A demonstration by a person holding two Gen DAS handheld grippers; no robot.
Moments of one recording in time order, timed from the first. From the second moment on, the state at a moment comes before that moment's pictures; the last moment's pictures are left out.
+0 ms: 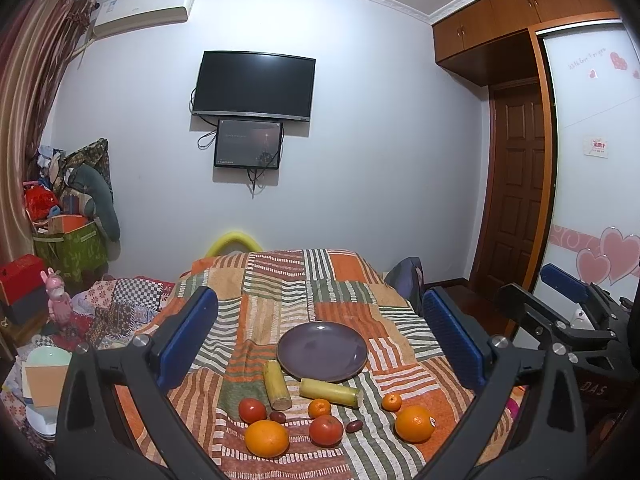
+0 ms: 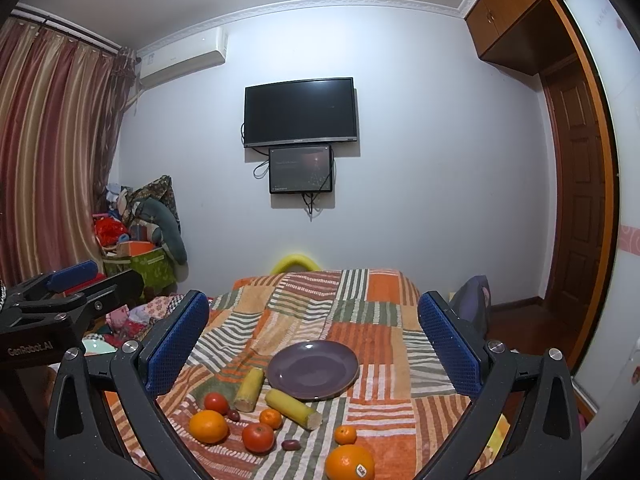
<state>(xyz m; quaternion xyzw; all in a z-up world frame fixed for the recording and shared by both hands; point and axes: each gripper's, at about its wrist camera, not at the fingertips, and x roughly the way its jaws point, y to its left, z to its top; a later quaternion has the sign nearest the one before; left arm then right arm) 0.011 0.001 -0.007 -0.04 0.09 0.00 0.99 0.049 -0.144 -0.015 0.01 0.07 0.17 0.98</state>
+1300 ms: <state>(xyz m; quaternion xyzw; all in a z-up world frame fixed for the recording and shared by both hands) 0.013 0.003 -0.009 -0.05 0.10 0.00 0.99 0.050 -0.147 -0.015 0.02 0.06 0.17 0.98</state>
